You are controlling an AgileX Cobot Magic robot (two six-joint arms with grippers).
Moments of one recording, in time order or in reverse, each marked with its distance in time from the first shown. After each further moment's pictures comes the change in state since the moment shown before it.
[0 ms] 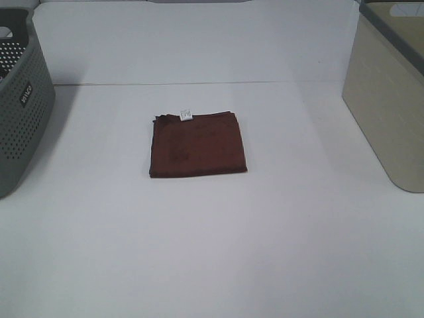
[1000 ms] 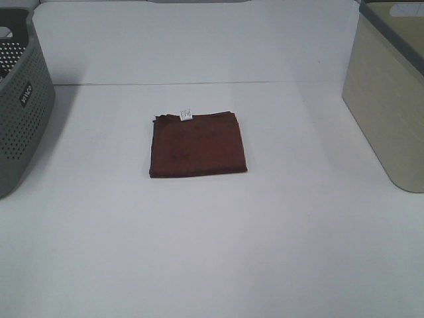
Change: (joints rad) left arm 0.000 0.000 0.000 0.000 0.000 0.000; right arm 0.000 0.000 0.000 0.000 0.000 0.000
